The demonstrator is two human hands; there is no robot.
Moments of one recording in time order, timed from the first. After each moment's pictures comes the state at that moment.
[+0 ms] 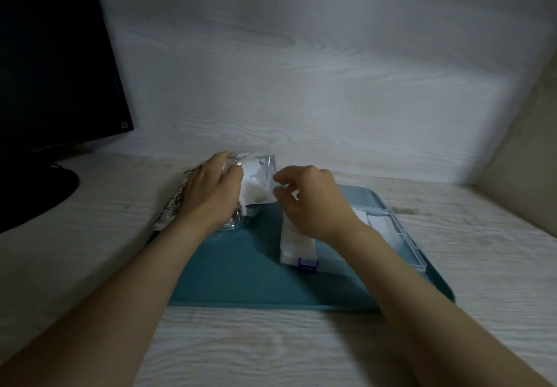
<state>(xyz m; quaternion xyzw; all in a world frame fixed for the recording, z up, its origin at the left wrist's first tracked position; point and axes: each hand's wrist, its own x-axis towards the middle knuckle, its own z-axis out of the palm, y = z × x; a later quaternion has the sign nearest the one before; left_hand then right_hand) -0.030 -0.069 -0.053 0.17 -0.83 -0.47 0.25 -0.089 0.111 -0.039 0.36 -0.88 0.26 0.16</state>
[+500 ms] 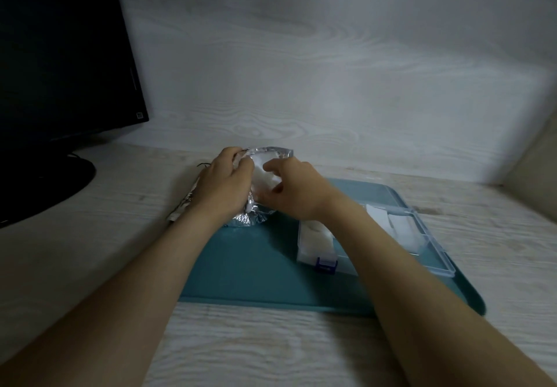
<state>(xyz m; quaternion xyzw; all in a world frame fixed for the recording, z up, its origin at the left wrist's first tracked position) -0.040 -0.081 -0.062 0.17 -0.82 -0.48 0.26 -0.113 0.063 -0.038 0.38 -0.90 0.22 0.02</state>
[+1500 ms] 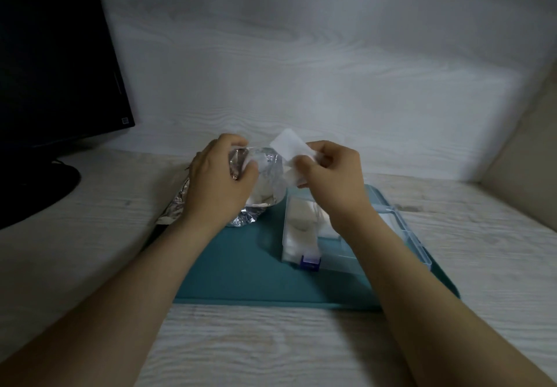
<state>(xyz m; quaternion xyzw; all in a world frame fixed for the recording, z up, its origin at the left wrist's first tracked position) -0.036 -0.063 -0.057 0.06 -0.83 -0.33 0.44 -0.097 0.111 -0.027 0.19 -0.75 0.62 0.10</state>
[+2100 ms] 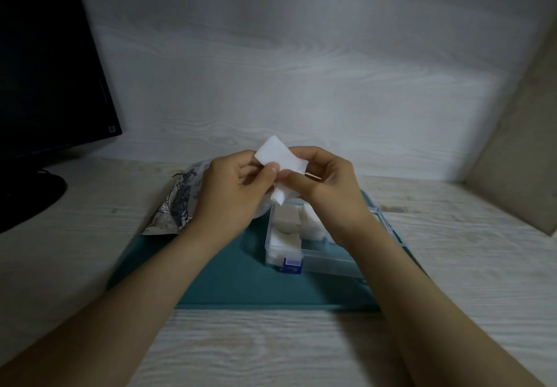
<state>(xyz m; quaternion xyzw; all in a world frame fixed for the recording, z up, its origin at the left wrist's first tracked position) -0.019 -0.012 -0.039 -0.03 -0.75 -0.56 0.34 -0.077 0.146 -0.024 0.27 -0.67 0.69 0.00</state>
